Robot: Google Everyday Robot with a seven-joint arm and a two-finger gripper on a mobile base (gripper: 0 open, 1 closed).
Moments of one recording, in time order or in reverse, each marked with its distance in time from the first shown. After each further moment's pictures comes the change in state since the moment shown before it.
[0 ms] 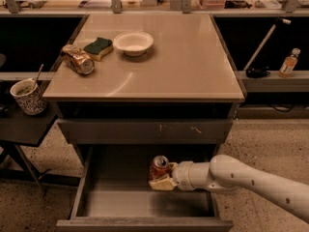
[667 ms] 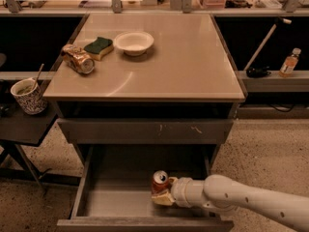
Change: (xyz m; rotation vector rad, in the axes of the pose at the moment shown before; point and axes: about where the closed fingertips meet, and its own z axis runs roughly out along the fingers) arm 0.065 0.003 0.023 0.113 0.072 -0.002
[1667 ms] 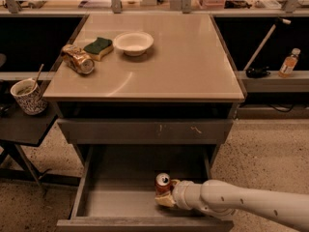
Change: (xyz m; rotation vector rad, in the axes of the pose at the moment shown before) arm 0.035 -0.022 0.014 0.103 0.061 0.013
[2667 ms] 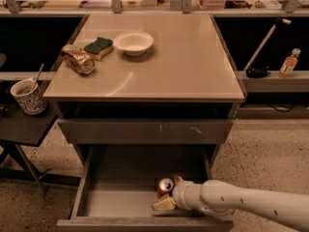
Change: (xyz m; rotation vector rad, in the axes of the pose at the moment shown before) arm 0.000 0.000 0.000 0.000 0.000 0.000
